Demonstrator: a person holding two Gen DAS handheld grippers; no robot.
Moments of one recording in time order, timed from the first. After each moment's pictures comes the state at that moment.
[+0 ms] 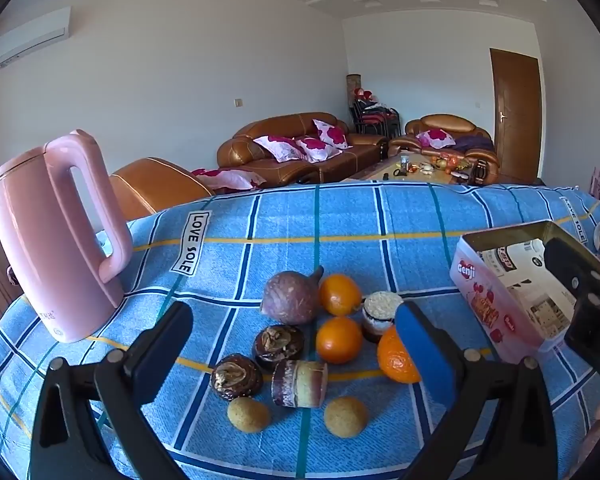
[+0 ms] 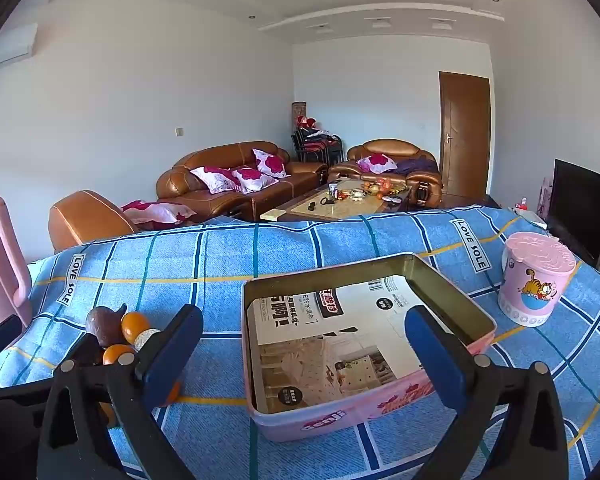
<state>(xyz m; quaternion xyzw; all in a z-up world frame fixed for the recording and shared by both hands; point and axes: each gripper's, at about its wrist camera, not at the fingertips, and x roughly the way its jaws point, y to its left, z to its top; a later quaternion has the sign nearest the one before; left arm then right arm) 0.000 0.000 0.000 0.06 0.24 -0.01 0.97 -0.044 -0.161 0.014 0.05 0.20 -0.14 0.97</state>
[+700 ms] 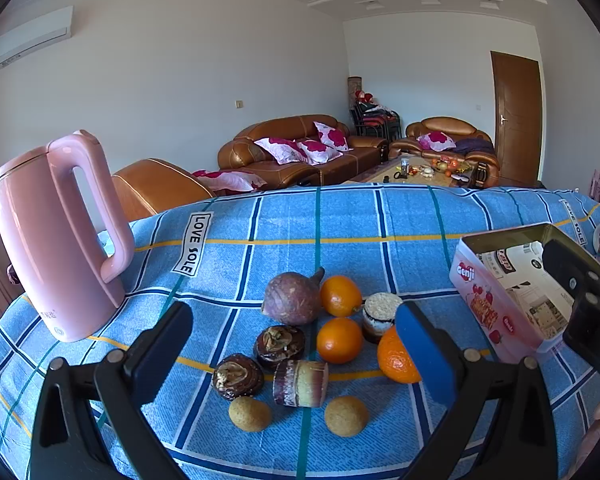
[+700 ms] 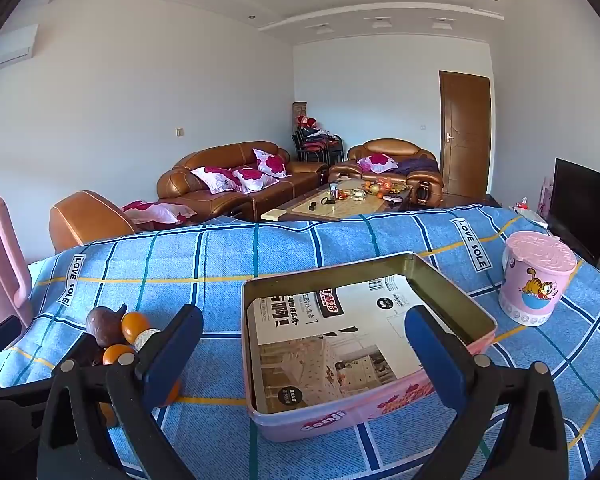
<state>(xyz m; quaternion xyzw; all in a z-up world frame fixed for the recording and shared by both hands) -0.006 -0.001 0.000 0.05 0.24 -0.01 0.97 -0.043 -0.162 0.013 0.05 0.21 -0.14 0.97</state>
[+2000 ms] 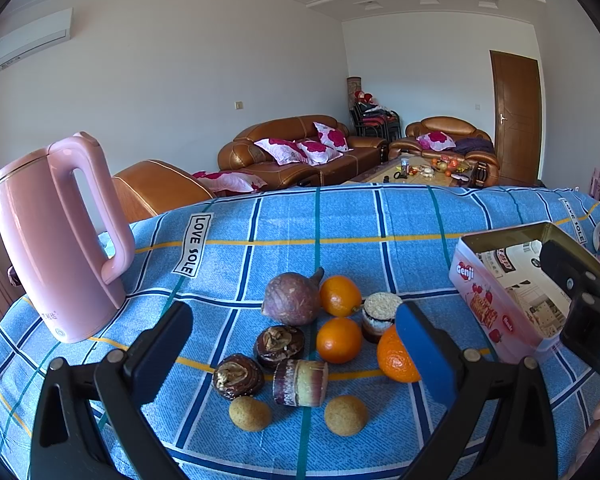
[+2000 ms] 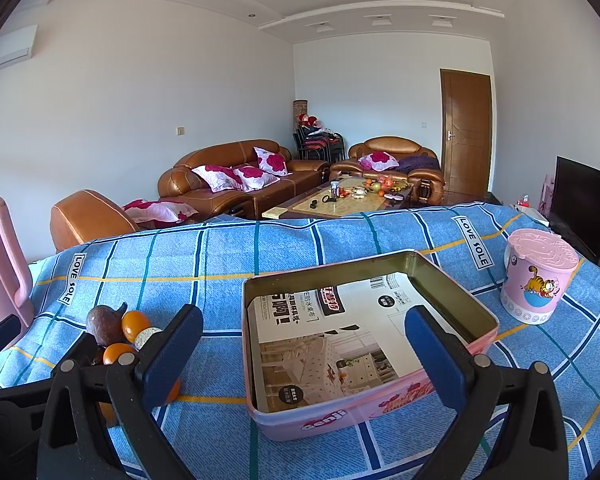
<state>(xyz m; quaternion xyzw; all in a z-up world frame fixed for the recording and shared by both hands) -0.006 -0.001 0.001 0.05 0.24 -0.01 0.97 -0.042 -0.160 0.012 0.05 0.21 -0.14 0.97</state>
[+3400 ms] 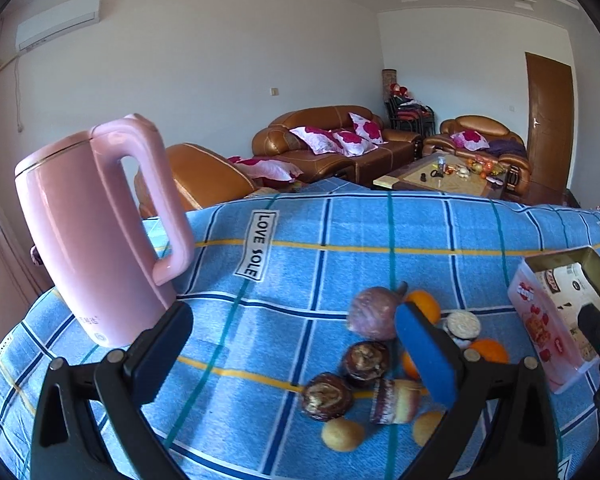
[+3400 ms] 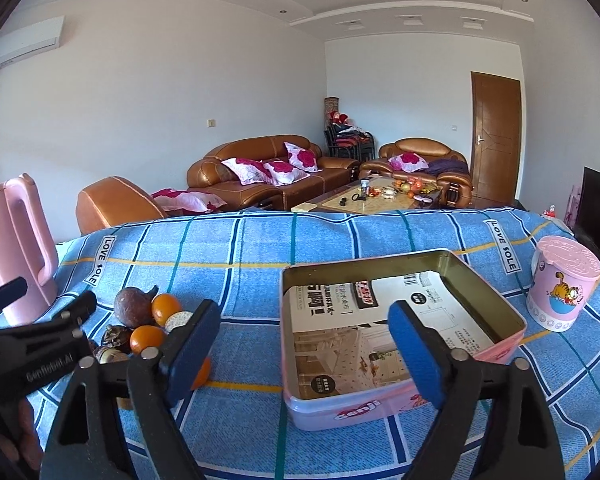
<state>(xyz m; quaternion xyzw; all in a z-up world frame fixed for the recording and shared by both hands) 0.022 0.061 0.016 0.03 0.27 0.06 0.96 -0.040 -0.141 0.006 0.03 0.23 -0.06 0.97</state>
